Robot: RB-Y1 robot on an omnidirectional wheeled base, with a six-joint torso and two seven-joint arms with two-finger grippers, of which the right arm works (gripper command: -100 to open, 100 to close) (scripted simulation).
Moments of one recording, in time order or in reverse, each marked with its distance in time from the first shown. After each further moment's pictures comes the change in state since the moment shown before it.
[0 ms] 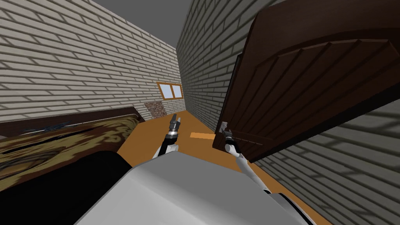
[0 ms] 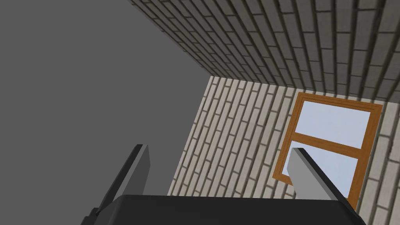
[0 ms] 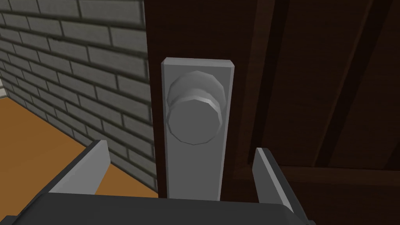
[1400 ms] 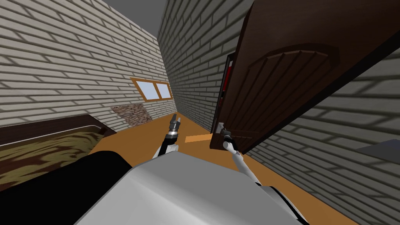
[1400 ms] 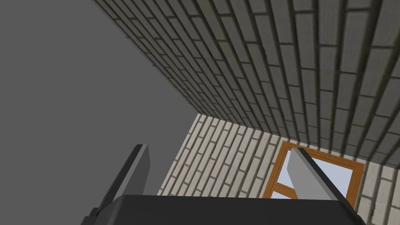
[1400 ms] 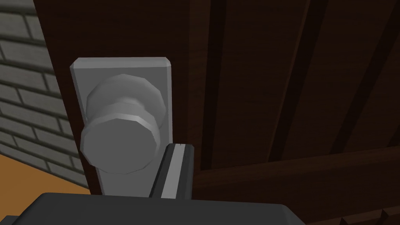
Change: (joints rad) arm -0.050 0.088 -0.099 0.057 0.008 0.053 0.097
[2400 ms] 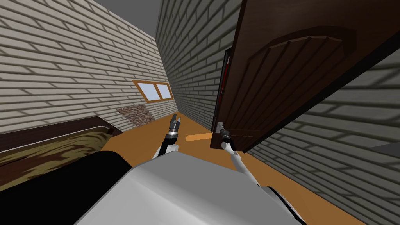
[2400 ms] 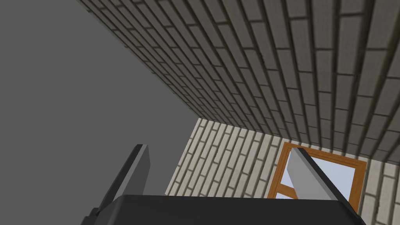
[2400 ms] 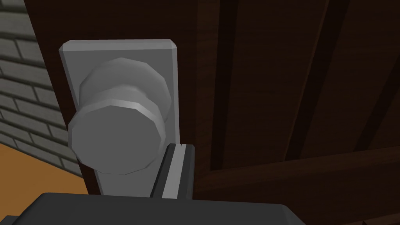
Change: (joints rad) arm 0.013 0.019 0.040 -0.020 0.023 -0.040 -0.002
